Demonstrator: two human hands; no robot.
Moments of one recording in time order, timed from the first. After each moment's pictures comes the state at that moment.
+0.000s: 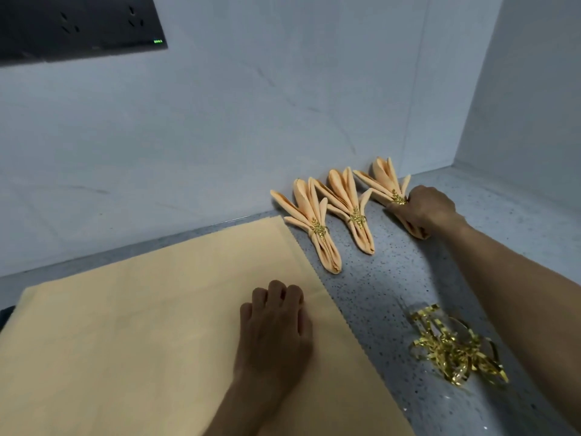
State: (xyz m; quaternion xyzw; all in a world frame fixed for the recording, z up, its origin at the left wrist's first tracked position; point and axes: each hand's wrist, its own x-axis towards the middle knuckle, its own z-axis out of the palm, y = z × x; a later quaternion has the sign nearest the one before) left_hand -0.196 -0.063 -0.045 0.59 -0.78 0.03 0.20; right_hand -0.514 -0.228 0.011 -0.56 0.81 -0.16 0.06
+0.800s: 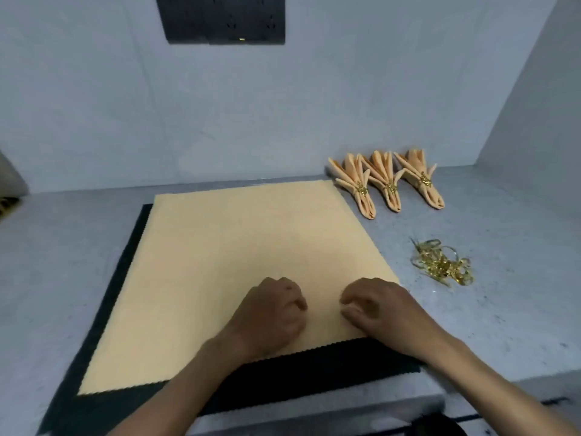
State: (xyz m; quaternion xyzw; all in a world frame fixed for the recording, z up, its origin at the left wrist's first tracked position) left_hand -0.069 0.106 -0.015 0.50 -0.84 -0.16 0.17; right_hand -0.324 0.101 -0.016 -0.84 0.49 -0.20 0.13
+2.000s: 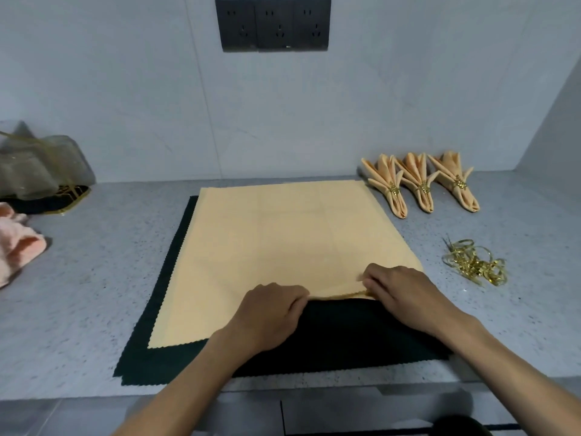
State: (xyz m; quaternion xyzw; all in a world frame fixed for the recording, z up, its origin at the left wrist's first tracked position) left_hand -0.028 0.153 0.001 0.58 -0.80 -0.12 0.11; right_hand -0.299 0.100 0.003 -0.88 0.46 -0.13 0.05
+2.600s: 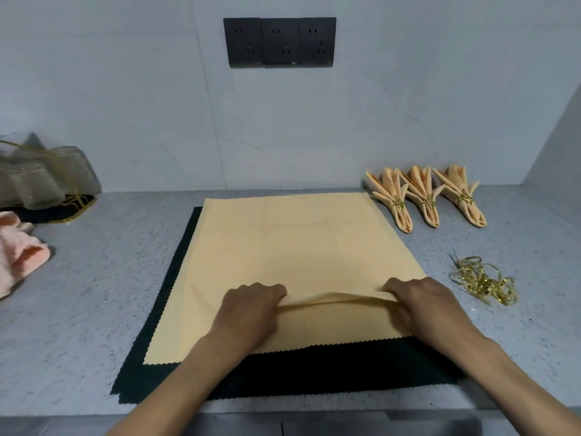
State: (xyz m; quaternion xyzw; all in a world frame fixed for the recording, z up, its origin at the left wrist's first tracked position) left_hand -0.008 0.147 0.017 0.67 -0.74 0.01 0.05; right_hand -0.307 0.103 0.016 -0.84 0.54 -0.08 -0.05
